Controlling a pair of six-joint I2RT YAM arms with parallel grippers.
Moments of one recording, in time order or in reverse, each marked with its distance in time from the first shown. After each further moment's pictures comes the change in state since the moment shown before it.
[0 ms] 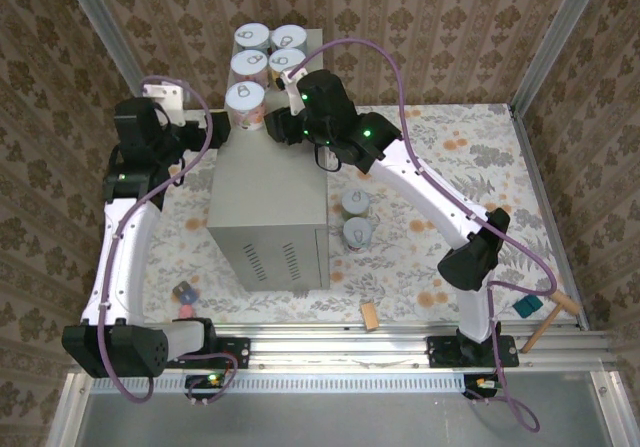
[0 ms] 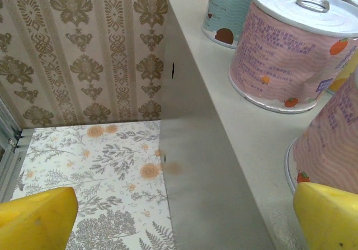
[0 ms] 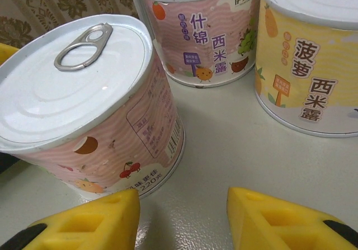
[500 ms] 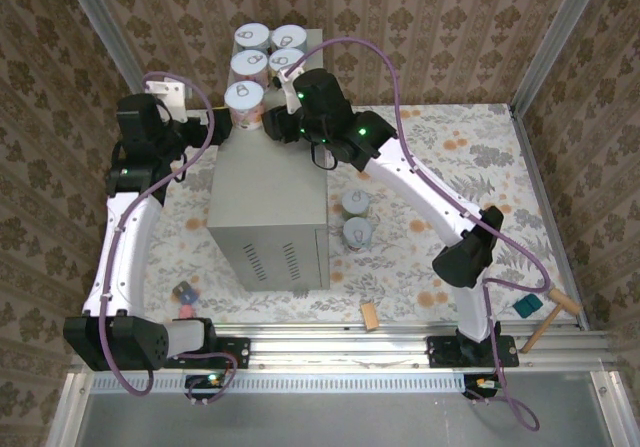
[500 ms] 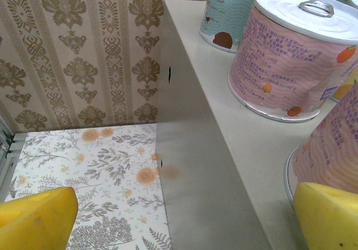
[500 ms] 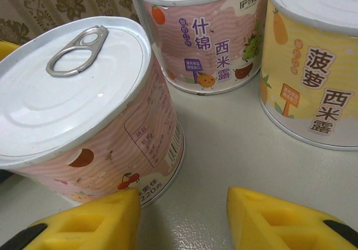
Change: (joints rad) left arm 0.000 0.030 0.011 0.022 0.015 -0.002; right arm 0.000 0.043 0.049 -0.004 0.000 0.001
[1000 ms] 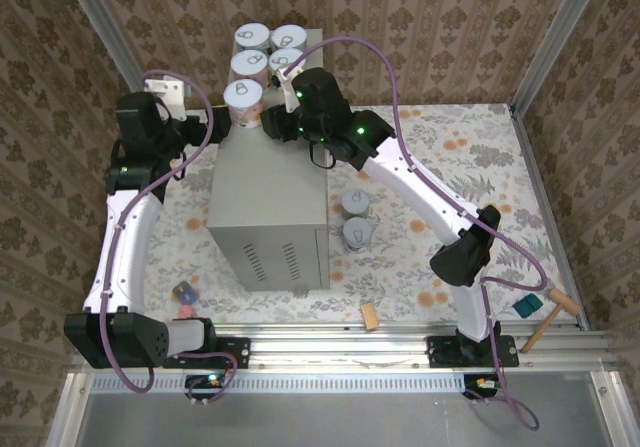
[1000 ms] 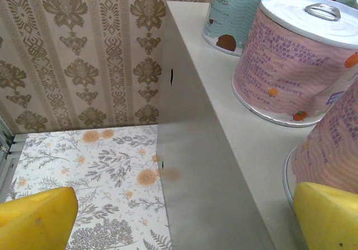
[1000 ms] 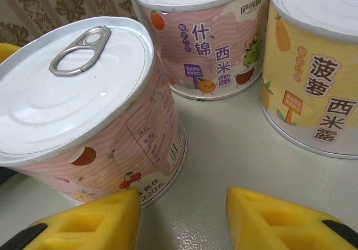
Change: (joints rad) left arm 0.006 0.014 0.011 0.005 0.009 0.000; right arm 0.000 0.015 0.018 0.000 0.000 0.003
